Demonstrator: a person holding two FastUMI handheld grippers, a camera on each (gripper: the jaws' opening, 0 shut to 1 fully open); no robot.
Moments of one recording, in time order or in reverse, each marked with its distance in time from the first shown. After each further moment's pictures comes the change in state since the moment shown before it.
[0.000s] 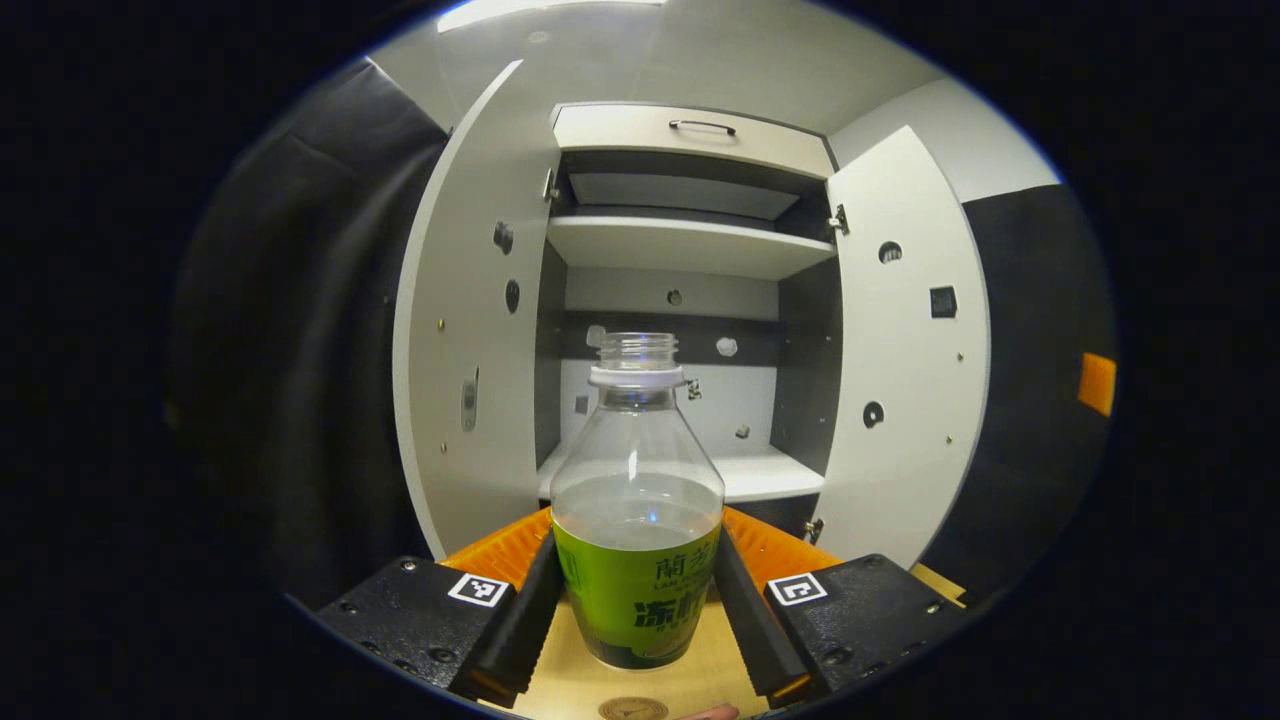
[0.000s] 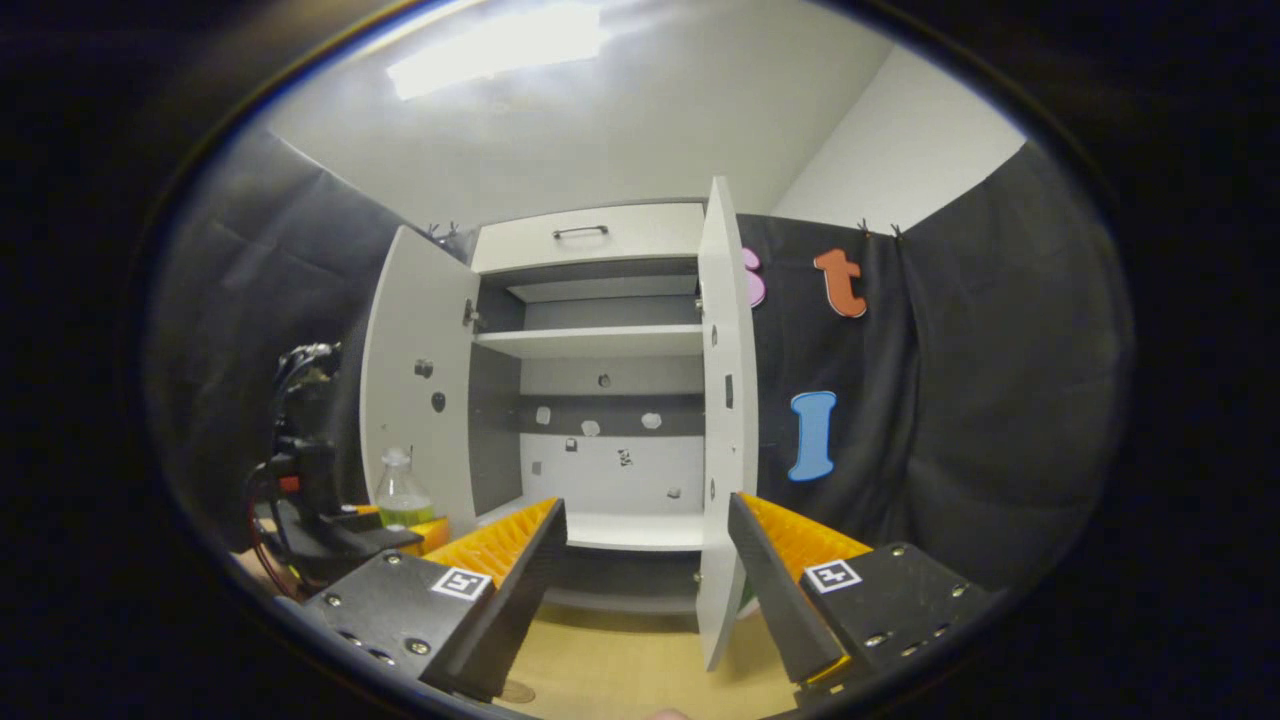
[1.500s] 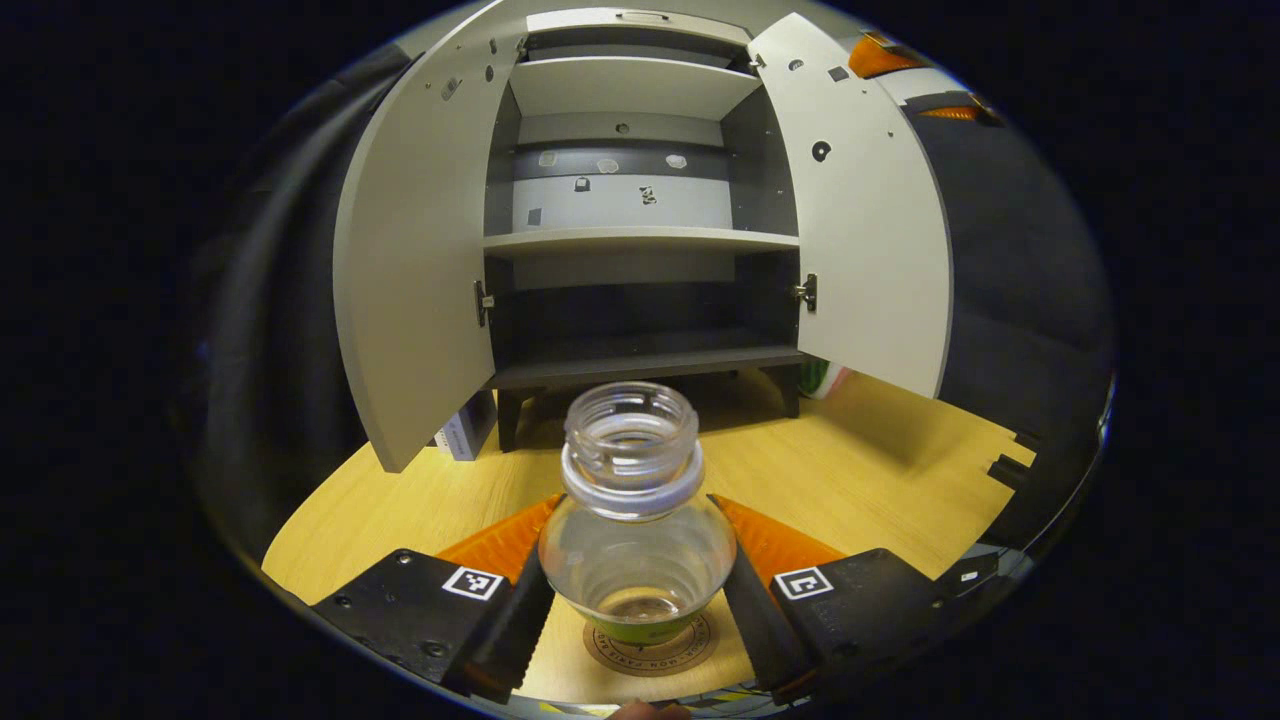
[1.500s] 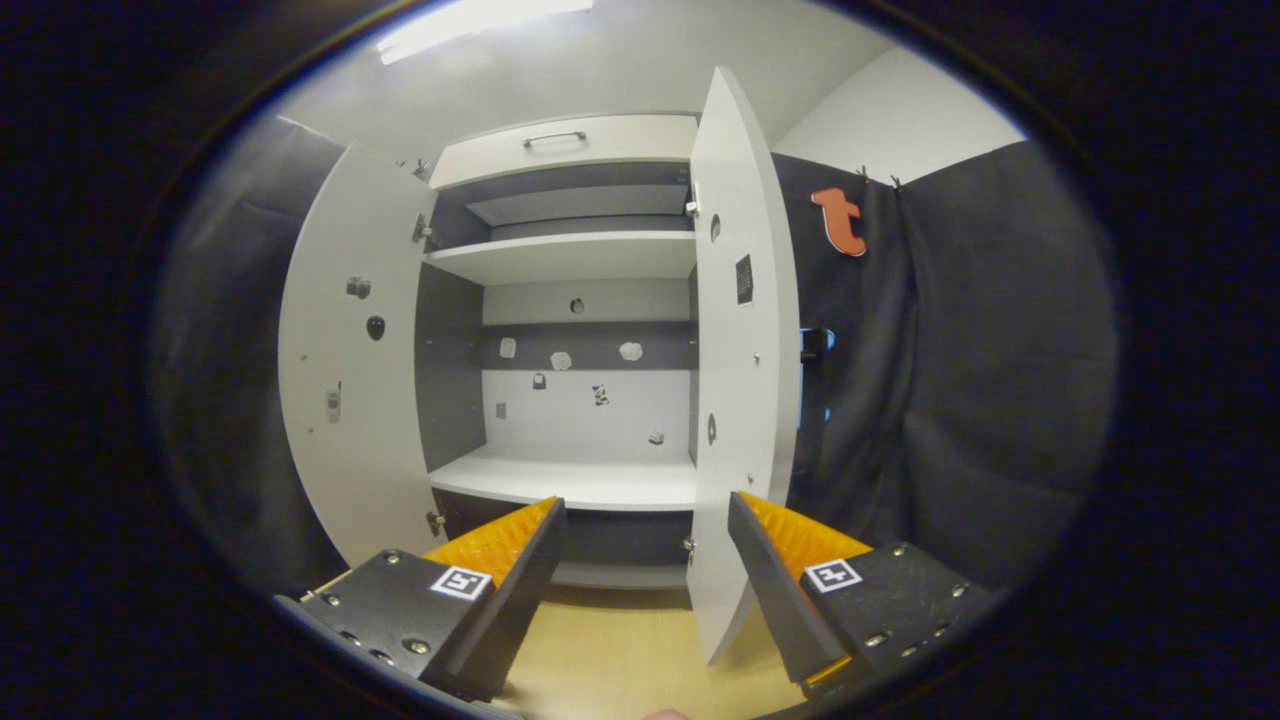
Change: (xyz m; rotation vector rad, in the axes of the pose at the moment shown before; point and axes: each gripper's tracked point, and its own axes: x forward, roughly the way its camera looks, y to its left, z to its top) left arm 0.002 0.010 -0.305 0.106 0.216 -0.121; right arm 0.089 -0.019 -0.087 -0.023 0.173 -0.093
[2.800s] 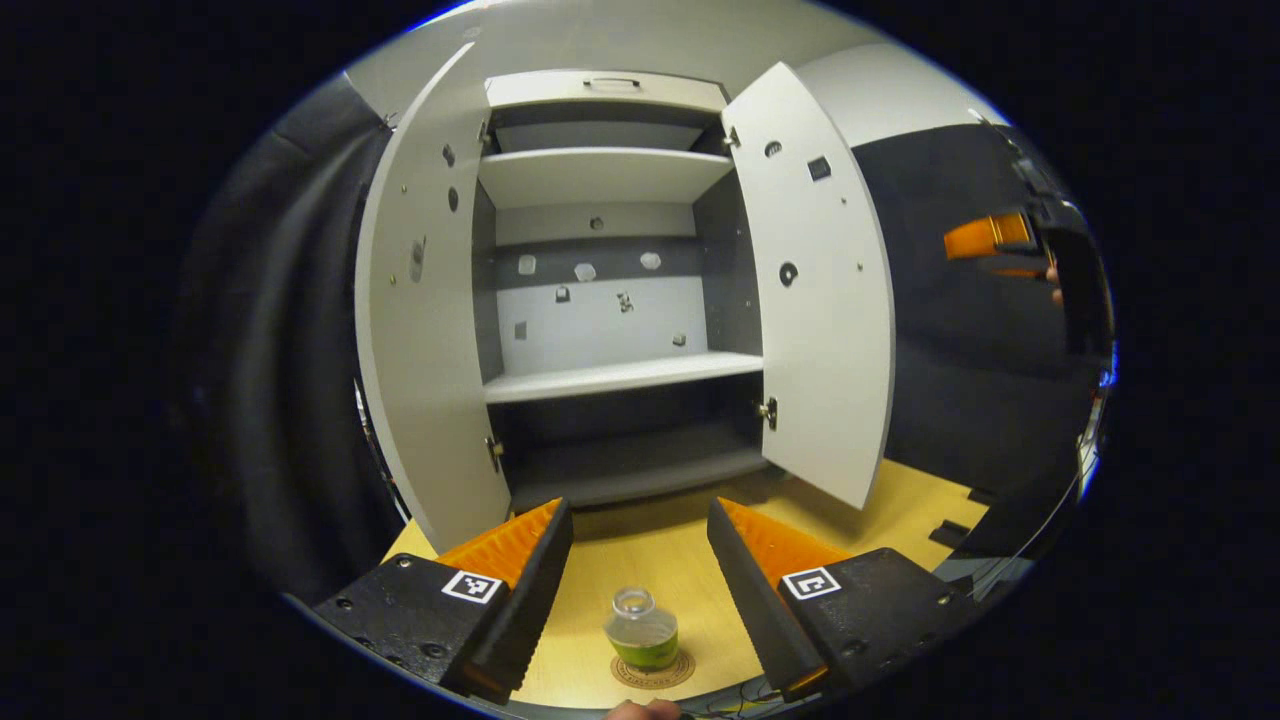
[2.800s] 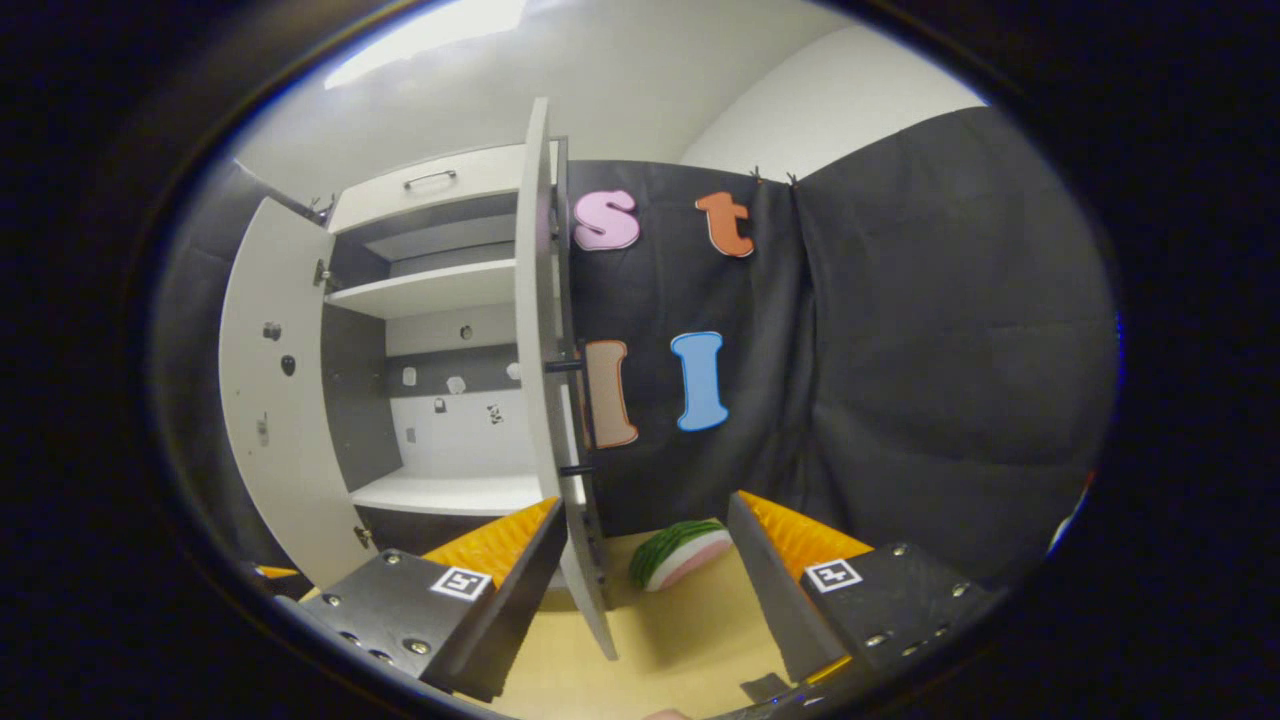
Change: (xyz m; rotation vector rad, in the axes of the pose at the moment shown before) left arm -0.086 -0.007 0.201 0.052 -0.177 -0.031; right arm -0.037 -0.164 0.006 0.074 -0.061 -0.216
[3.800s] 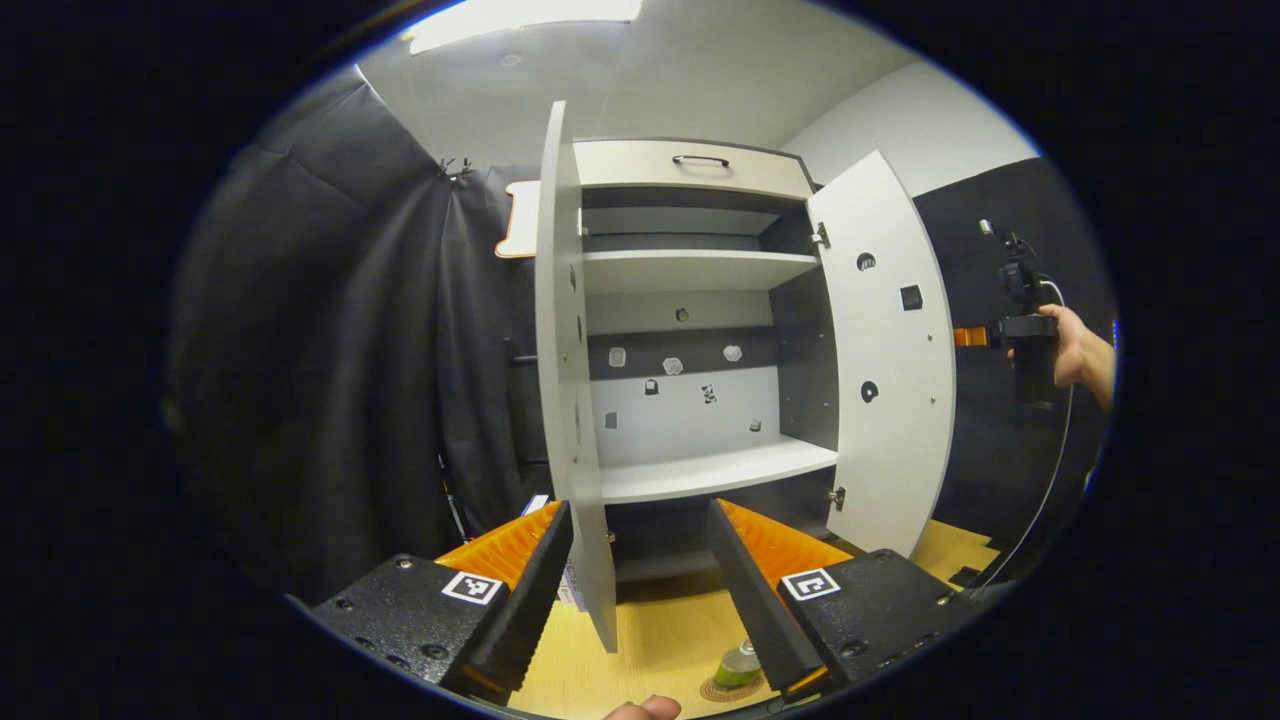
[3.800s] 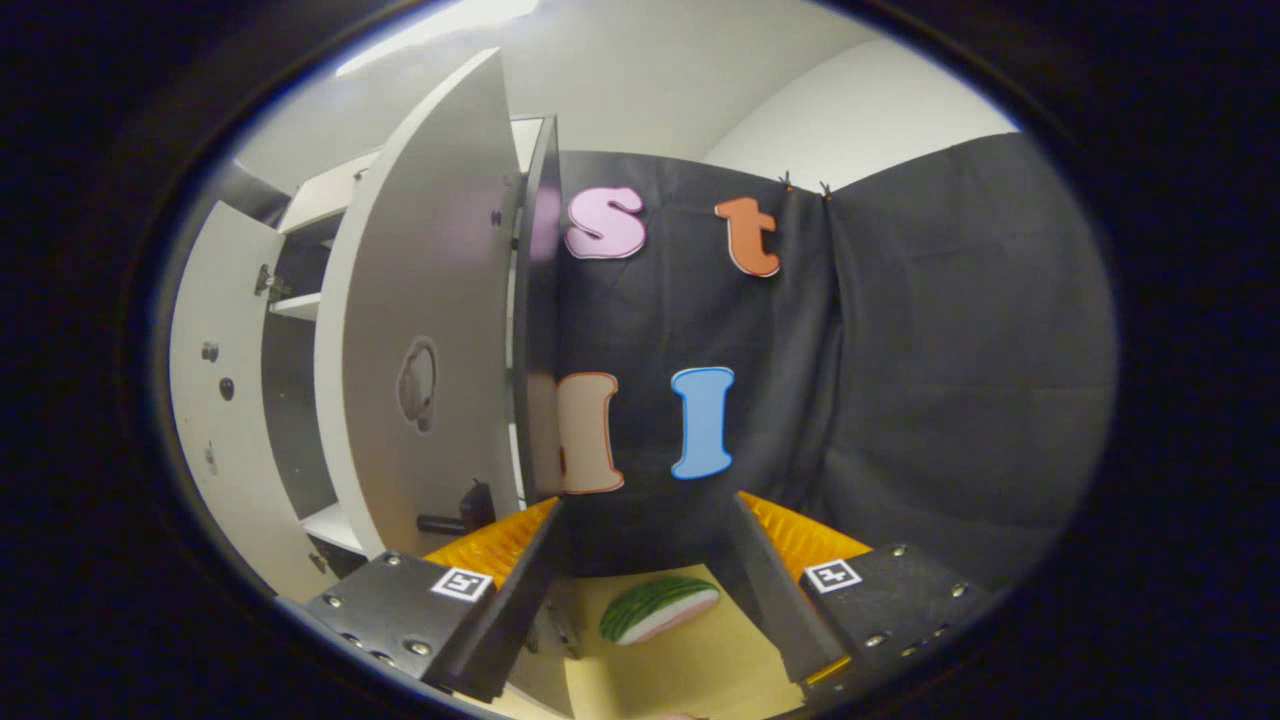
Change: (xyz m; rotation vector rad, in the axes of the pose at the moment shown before) left arm -0.057 0.124 0.120 -0.022 -0.127 0.133; right arm 0.157 0.011 0.074 -0.083 0.021 0.008
